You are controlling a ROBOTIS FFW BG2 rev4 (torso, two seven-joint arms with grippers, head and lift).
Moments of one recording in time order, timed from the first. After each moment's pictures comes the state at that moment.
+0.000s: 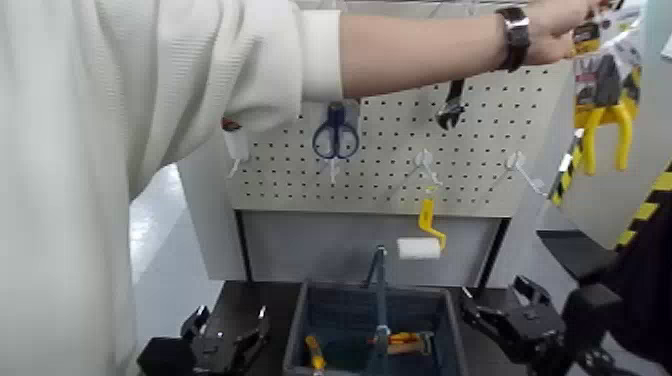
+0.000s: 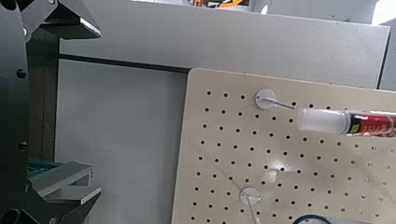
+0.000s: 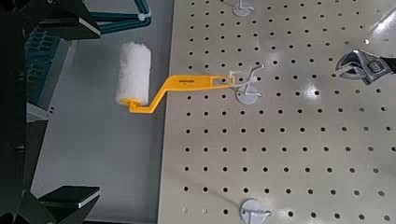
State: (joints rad) left arm 0.16 0.13 -0.19 -1.50 0.24 -0.33 0.01; right arm 0.20 -0.11 -0.10 -1.82 -0.13 0.11 0.35
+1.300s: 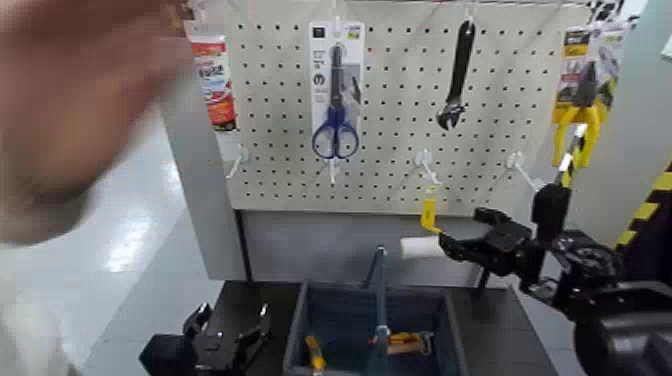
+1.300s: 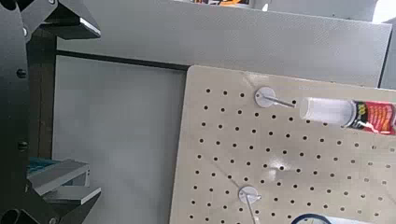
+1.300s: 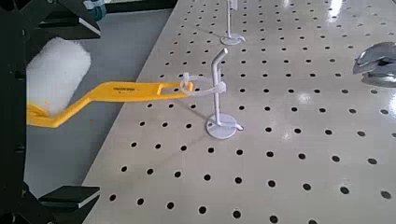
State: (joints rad) left arm 0.15 0.13 -0.20 -1.49 0.24 -0.33 0.01; right arm -0.27 -0.32 0.06 -1.46 -0.23 0.21 0.65
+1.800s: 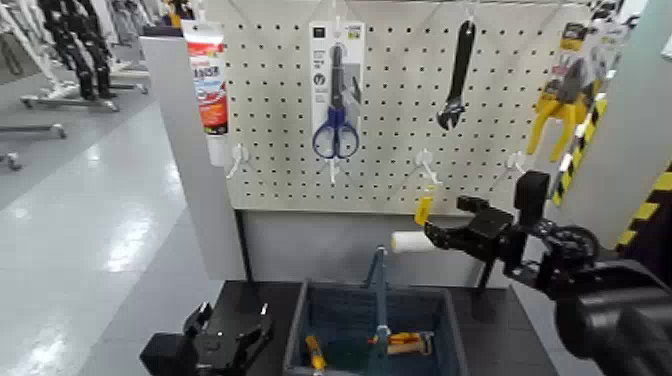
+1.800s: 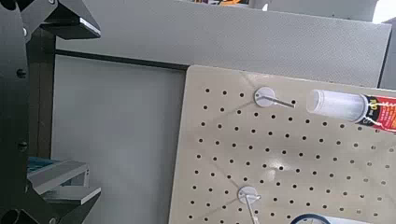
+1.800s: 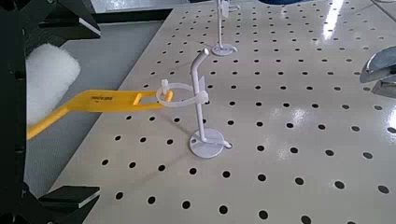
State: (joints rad) left arm 0.15 0.13 -0.20 -1.49 0.24 -0.33 0.01; right arm -0.38 -0.33 0.14 -1.33 -0.26 0.15 0.68
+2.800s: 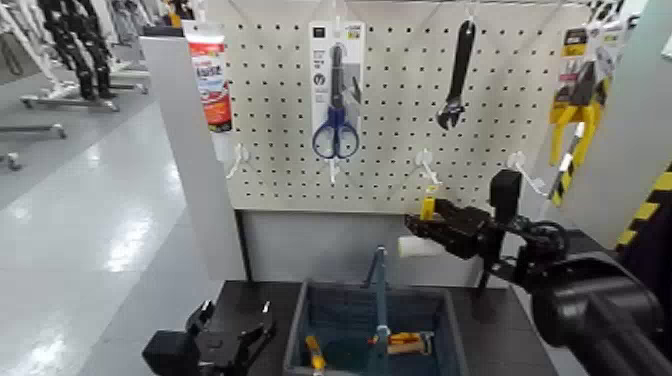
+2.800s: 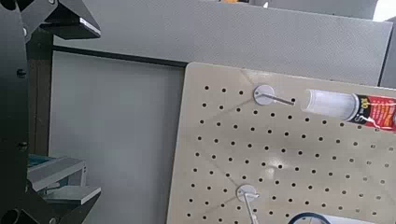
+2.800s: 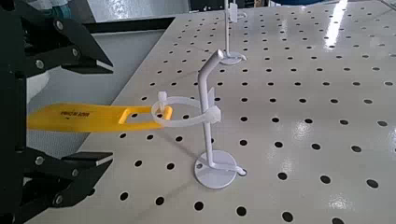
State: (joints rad) left arm 0.14 0.13 -0.20 -1.48 0.25 -0.33 0.00; right arm -0.47 -0.31 0.23 -1.19 -0.27 0.09 0.68
